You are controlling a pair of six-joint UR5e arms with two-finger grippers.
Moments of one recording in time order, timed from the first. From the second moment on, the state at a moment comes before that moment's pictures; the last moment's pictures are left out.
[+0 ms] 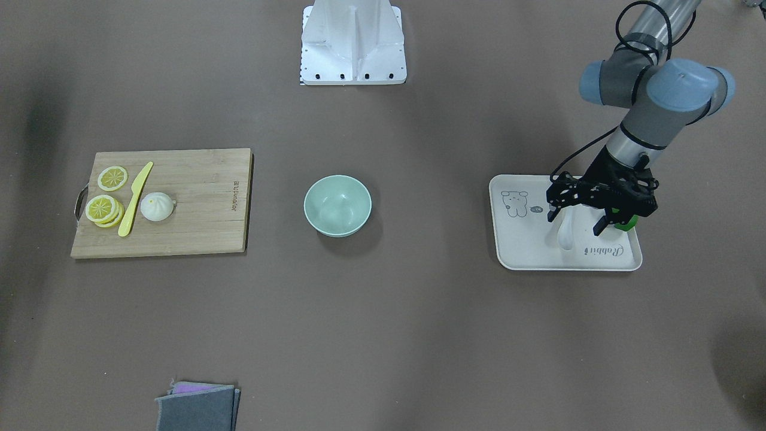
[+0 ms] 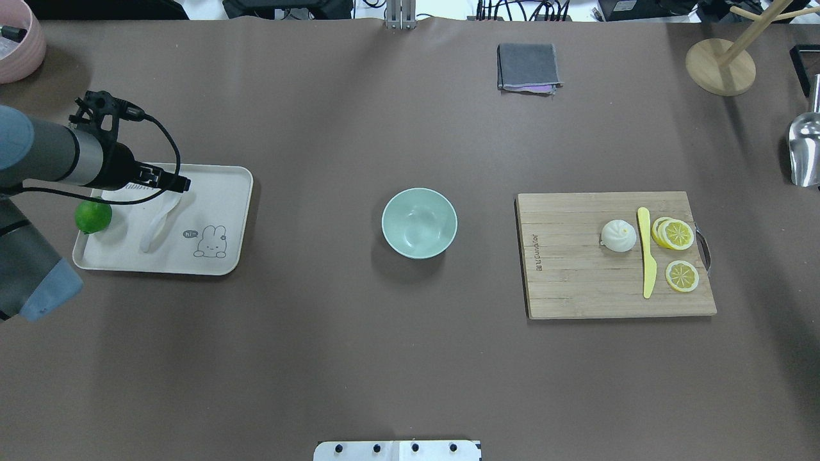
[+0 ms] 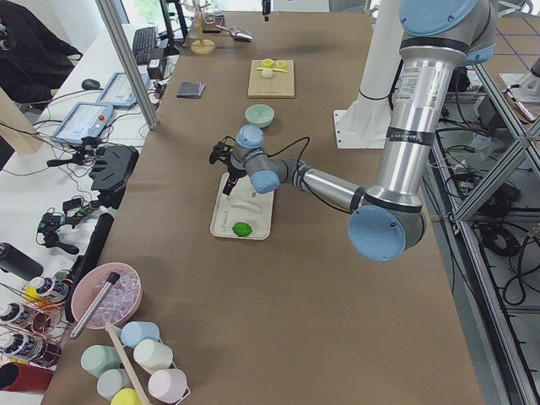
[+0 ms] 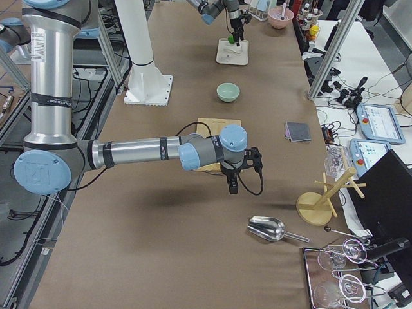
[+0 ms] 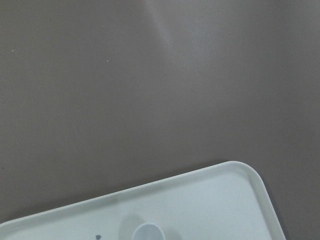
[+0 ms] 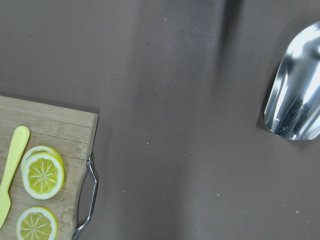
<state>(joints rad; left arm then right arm) -0.85 -1.74 -1.64 -2.27 -1.94 -0.74 1.39 -1.65 1.74 -1.36 2.41 0.14</state>
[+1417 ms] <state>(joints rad) -0.78 -1.65 -1.60 -2.35 -1.93 -0.74 1.37 -1.65 1.73 -1.35 2.42 0.14</state>
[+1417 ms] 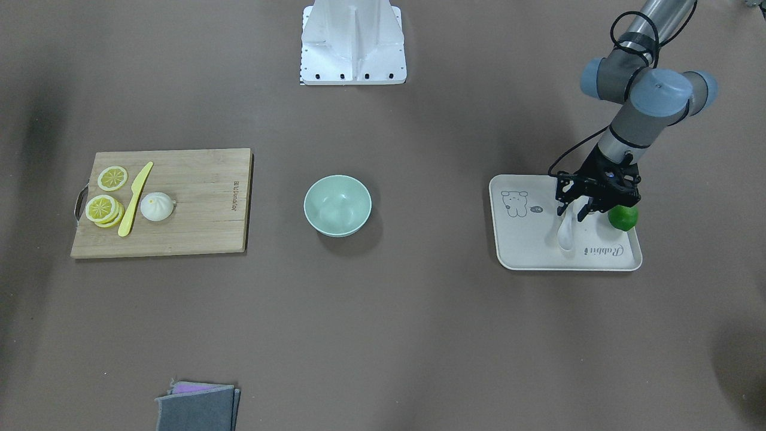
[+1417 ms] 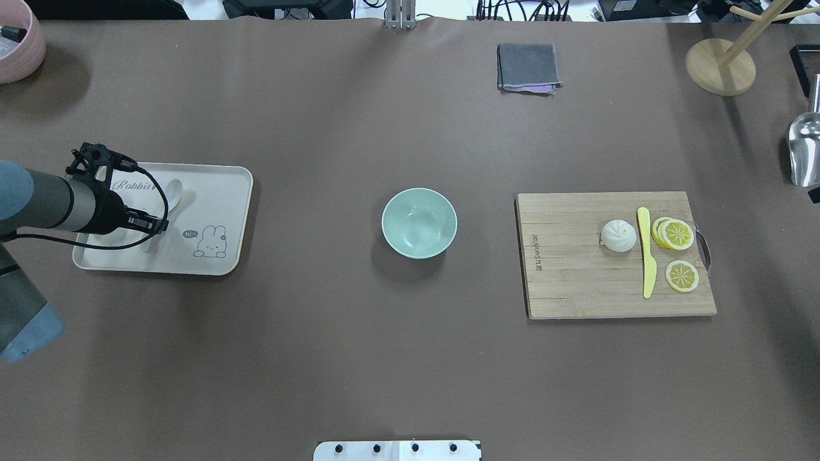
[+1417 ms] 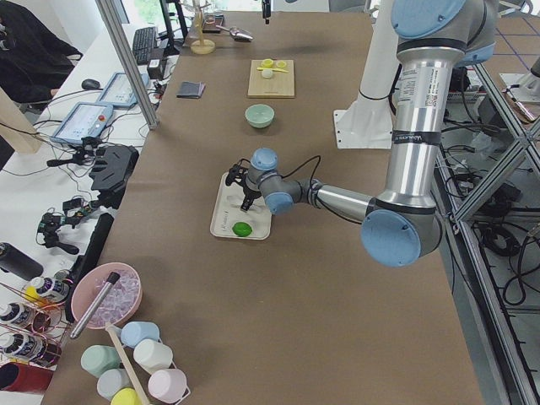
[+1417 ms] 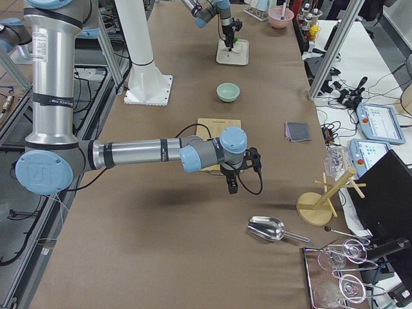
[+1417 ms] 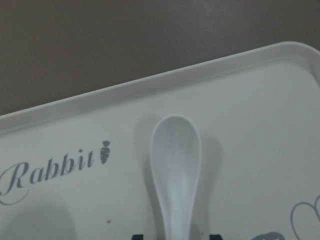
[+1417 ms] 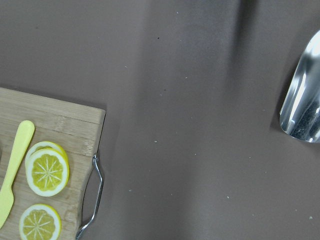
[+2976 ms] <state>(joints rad) -0.78 -2.00 -1.77 -2.07 -1.99 -1.09 0.84 -1.49 1.78 -1.08 2.06 0.84</state>
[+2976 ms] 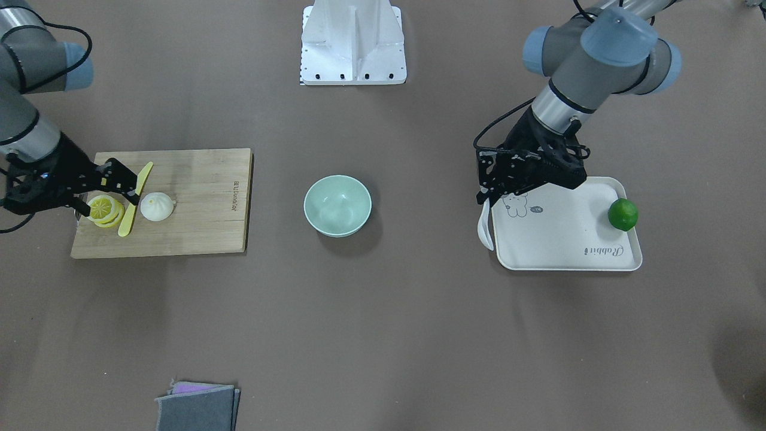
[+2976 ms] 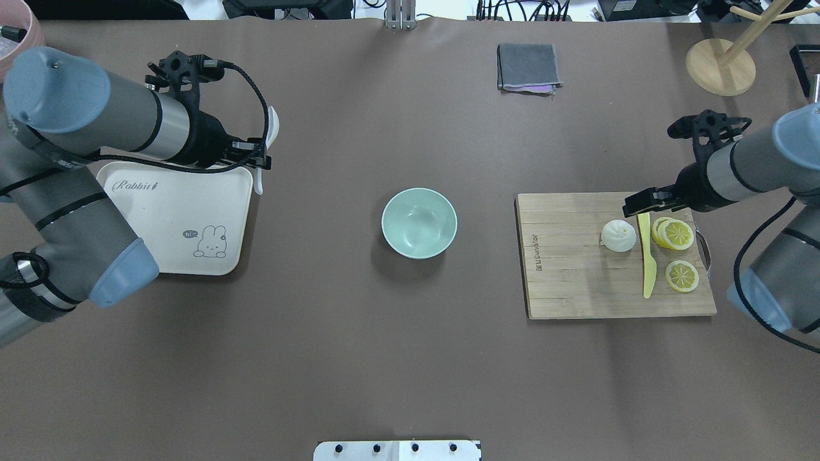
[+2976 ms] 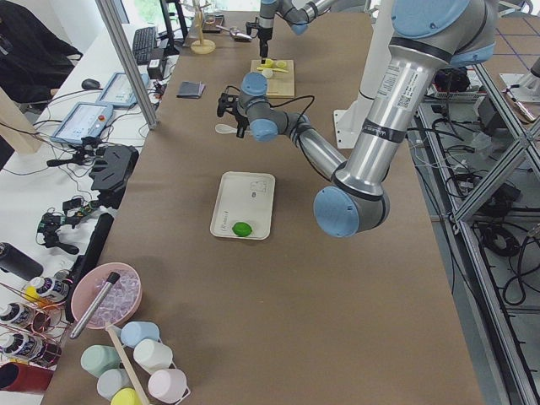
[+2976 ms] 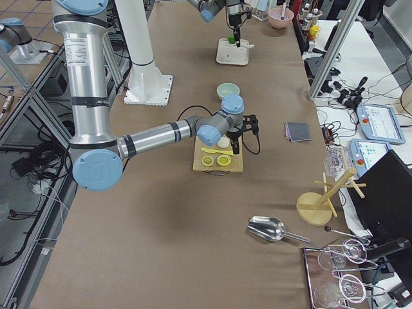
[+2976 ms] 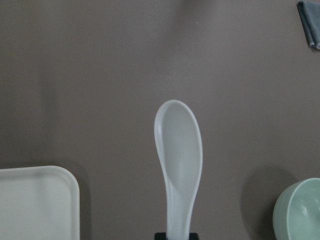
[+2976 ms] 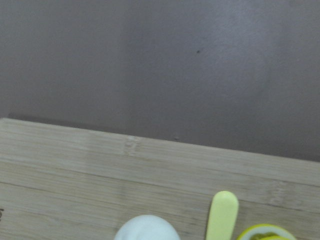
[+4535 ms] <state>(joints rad) -0.54 -2.21 -1.73 -1.89 -1.73 -1.21 0.85 -1.32 1.76 -1.15 2.15 0.94</state>
